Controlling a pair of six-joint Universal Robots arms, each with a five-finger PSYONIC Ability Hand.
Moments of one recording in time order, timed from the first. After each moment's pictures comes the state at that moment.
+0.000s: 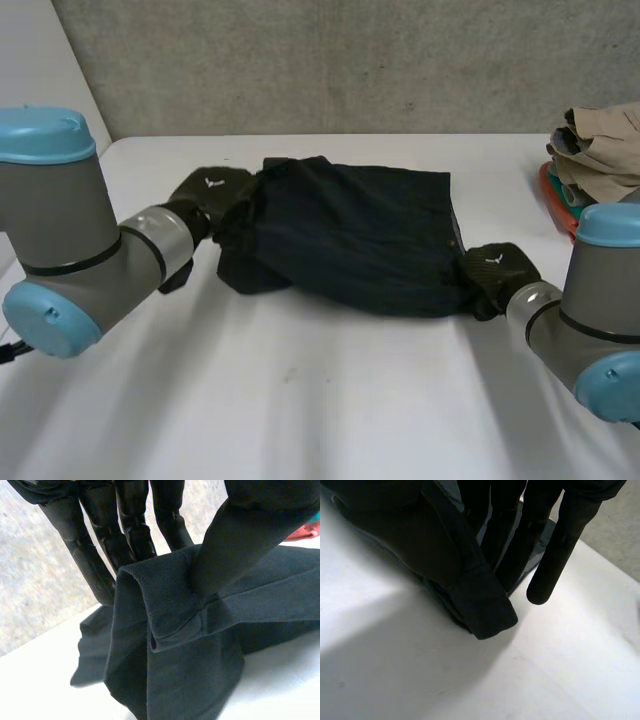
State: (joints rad) left arm 4.30 -2.00 -1.33 3.07 -1.35 3.31; right arm 1.87 -1.05 1.60 -0.09 1.46 2.73; left_hand 1.12 1.20 1.19 1.20 0.98; right_hand 1.07 1.17 1.18 1.19 1.00
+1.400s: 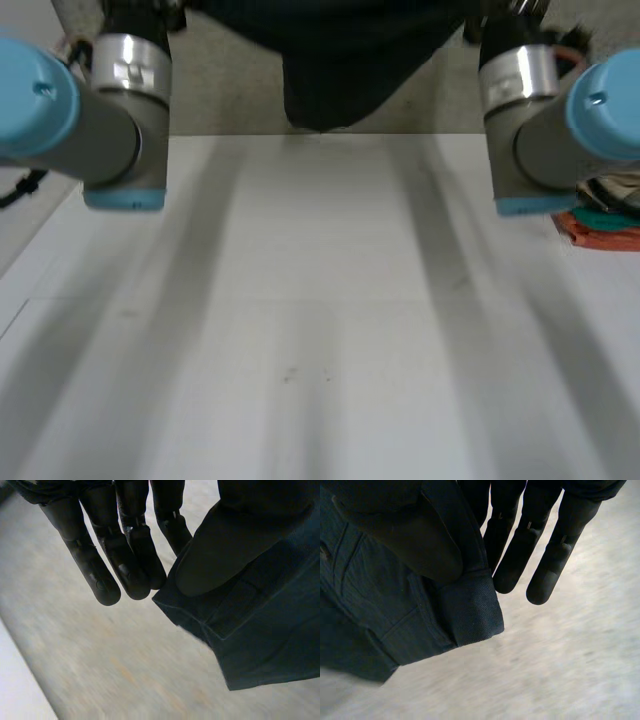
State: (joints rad) left arm 4.29 -2.12 -1.03 3.82 -1.60 3.70; right arm 2.01 -0.93 0.93 -0.66 1.54 2.31; left_hand 1.12 1.20 1.19 1.20 1.02; right_hand 1.09 1.17 1.19 1.20 1.02
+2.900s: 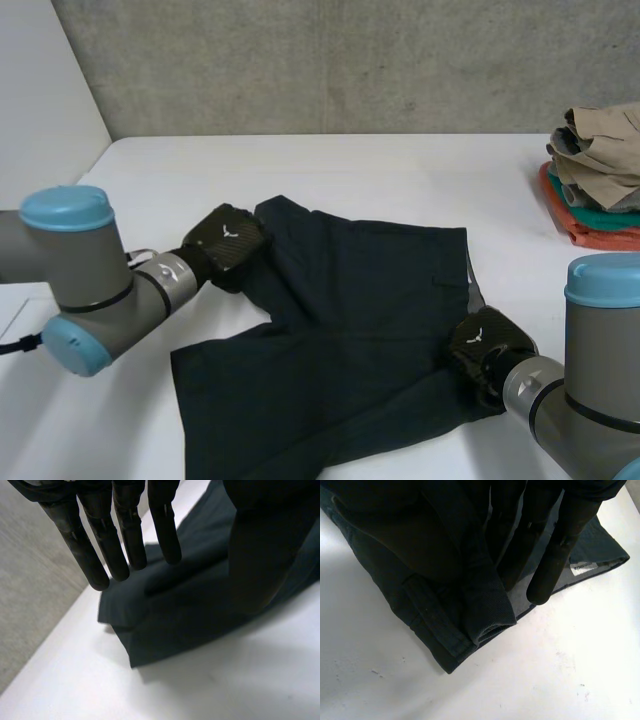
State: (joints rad) left arm 4.40 -2.22 -1.42 3.32 -1.13 3.80; right arm 2.00 -1.27 1.84 0.09 1.54 2.35; left_hand 0.61 0.61 0.61 0.61 0.43; right_hand 1.09 1.17 1.20 1.20 1.02
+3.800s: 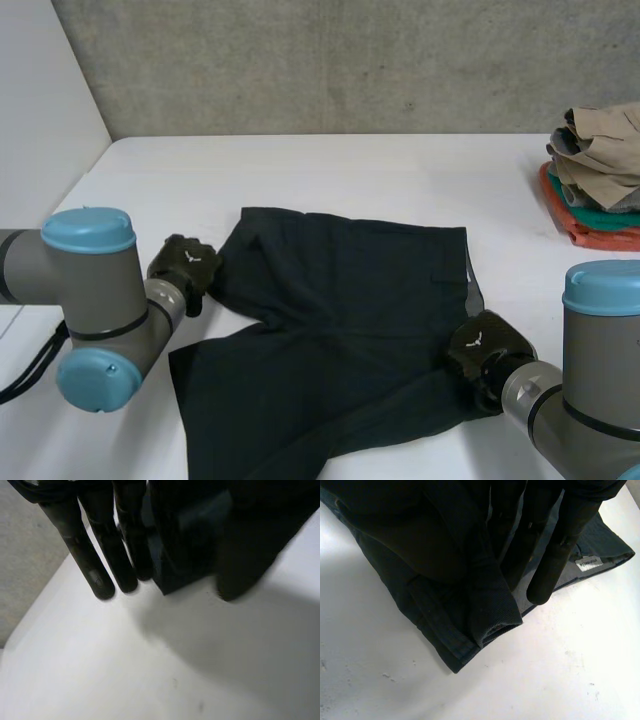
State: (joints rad) left arm 4.33 -2.15 -1.54 3.28 -1.61 3.79; right arm 2.01 -1.26 1.86 0.07 1.55 2.38; left_hand 0.82 0.87 0.87 0.87 0.70; right_hand 1.09 1.17 1.20 1.20 1.02
